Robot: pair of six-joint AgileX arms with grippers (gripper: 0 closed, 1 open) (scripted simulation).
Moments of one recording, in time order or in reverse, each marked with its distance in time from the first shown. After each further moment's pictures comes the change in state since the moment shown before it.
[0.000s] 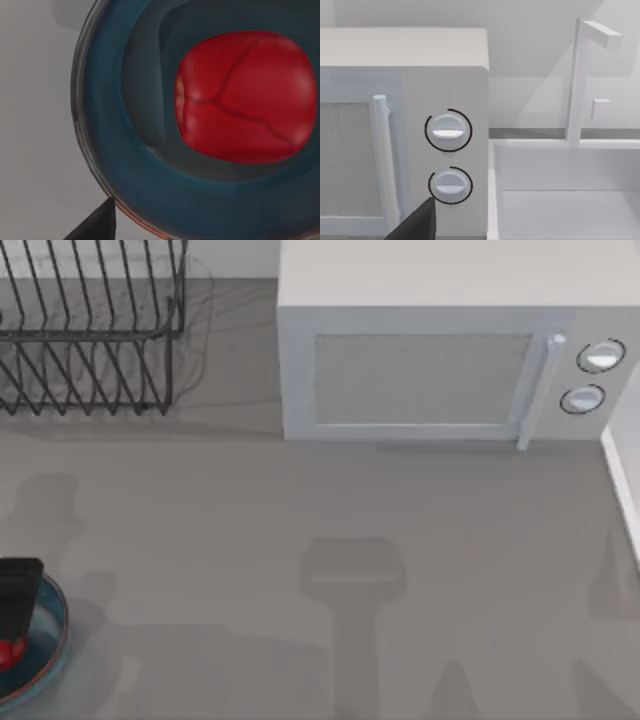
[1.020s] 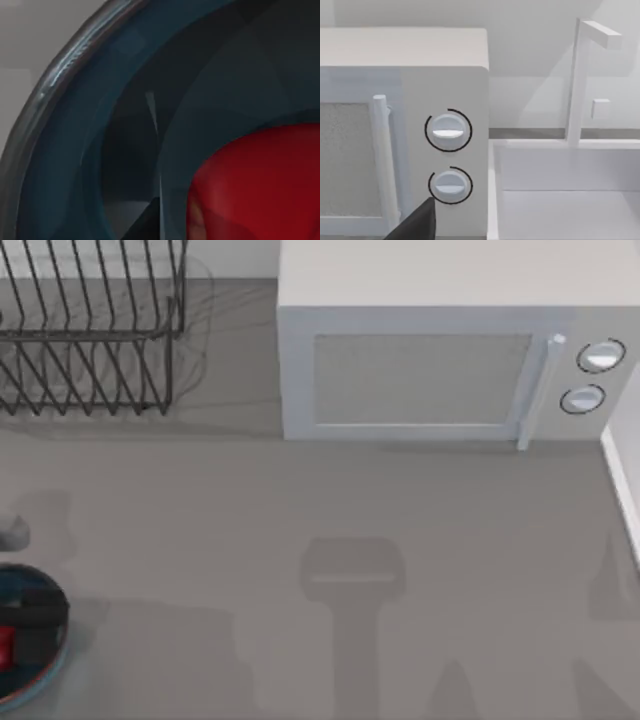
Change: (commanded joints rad) left arm 0.005 0.196 -0.174 0.337 0.000 0.009; right arm 0.000 0.000 0.000 0.000 0.000 0.000
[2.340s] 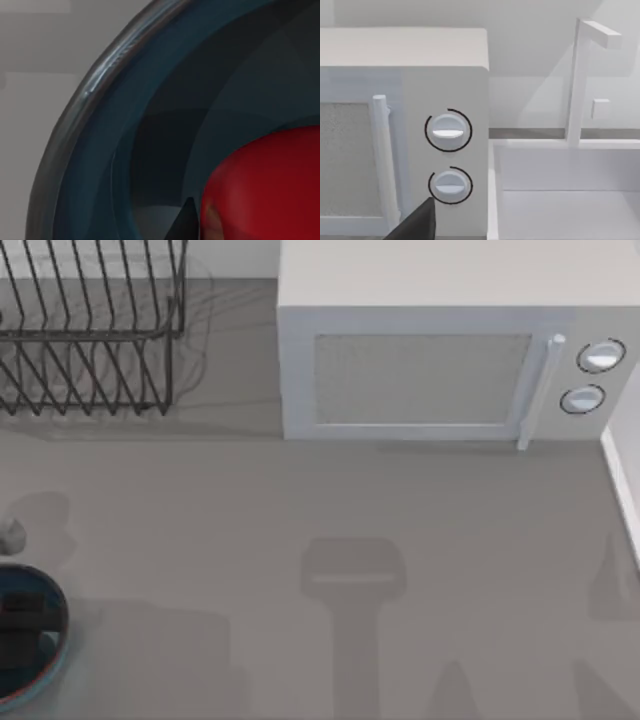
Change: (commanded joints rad) left arm 0.002 0.046 -0.056 0.085 0.000 0.002; right arm 0.000 0.000 0.000 0.000 0.000 0.000
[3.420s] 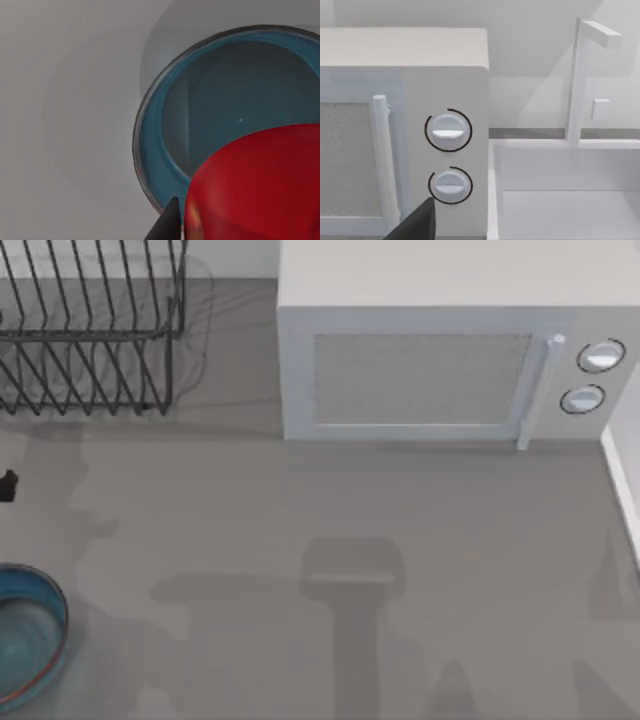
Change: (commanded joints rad) left arm -0.010 -0.063 0.583 -0.621 -0.038 -0.001; right arm 0.000 0.000 0.000 0.000 0.000 0.000
